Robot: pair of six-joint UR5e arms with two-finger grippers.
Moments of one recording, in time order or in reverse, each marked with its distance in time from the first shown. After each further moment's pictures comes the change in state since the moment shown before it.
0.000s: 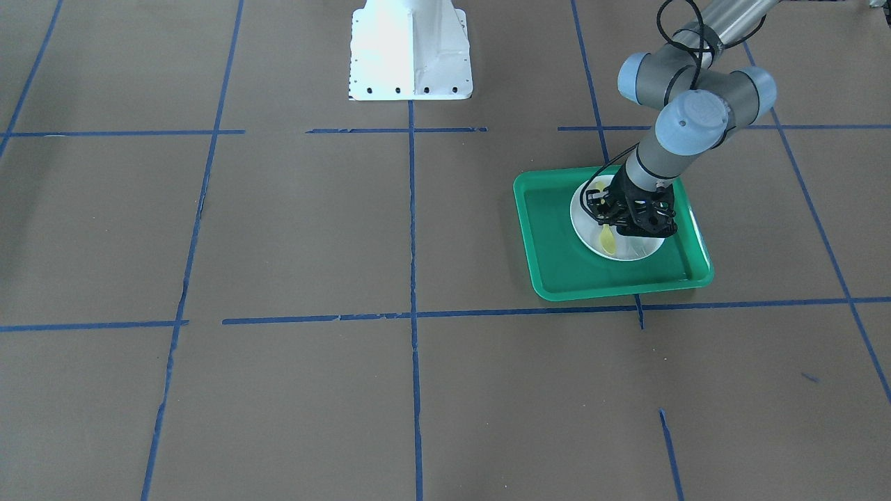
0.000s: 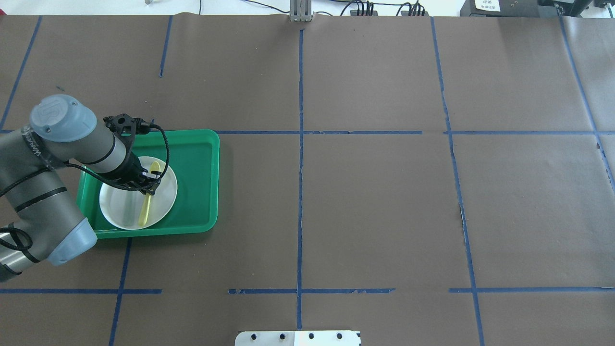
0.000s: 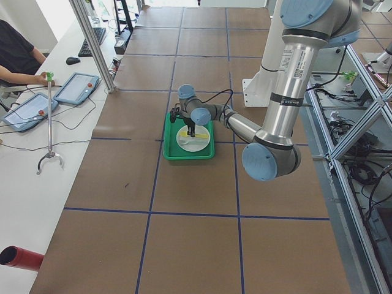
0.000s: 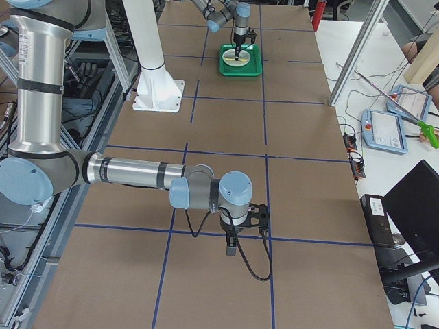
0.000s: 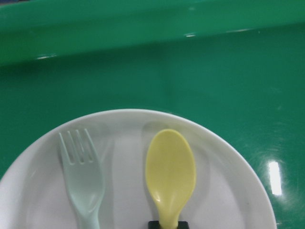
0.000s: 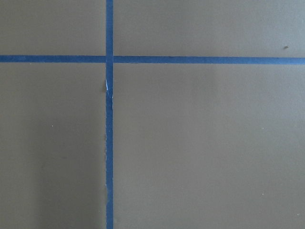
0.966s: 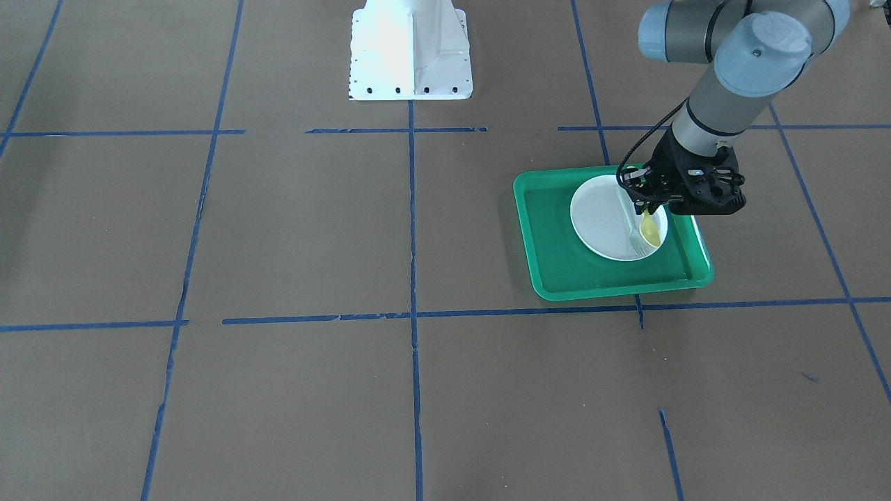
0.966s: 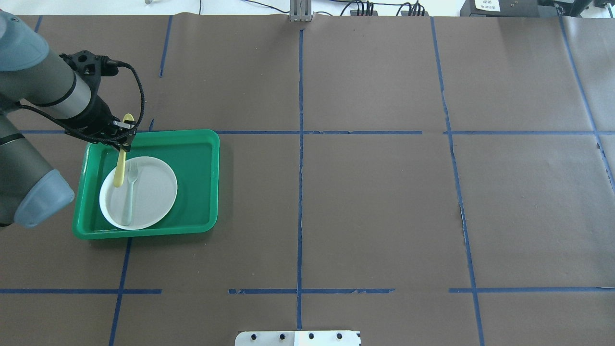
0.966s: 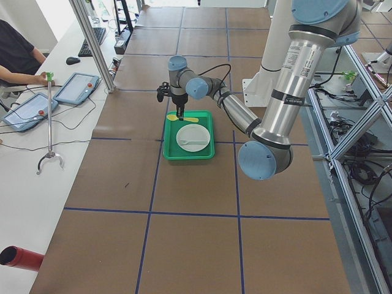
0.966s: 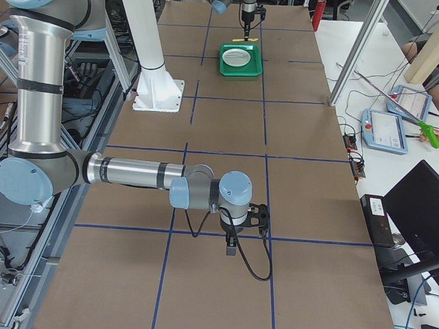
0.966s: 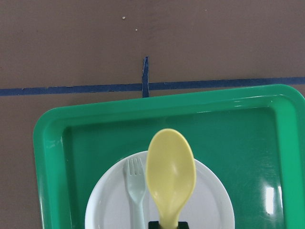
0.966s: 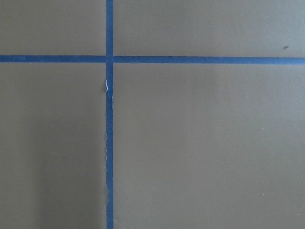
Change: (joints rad) left arm -0.152 -0.109 -0.163 0.344 -0.017 0.044; right arm 0.000 0.000 0.000 0.000 0.000 0.000
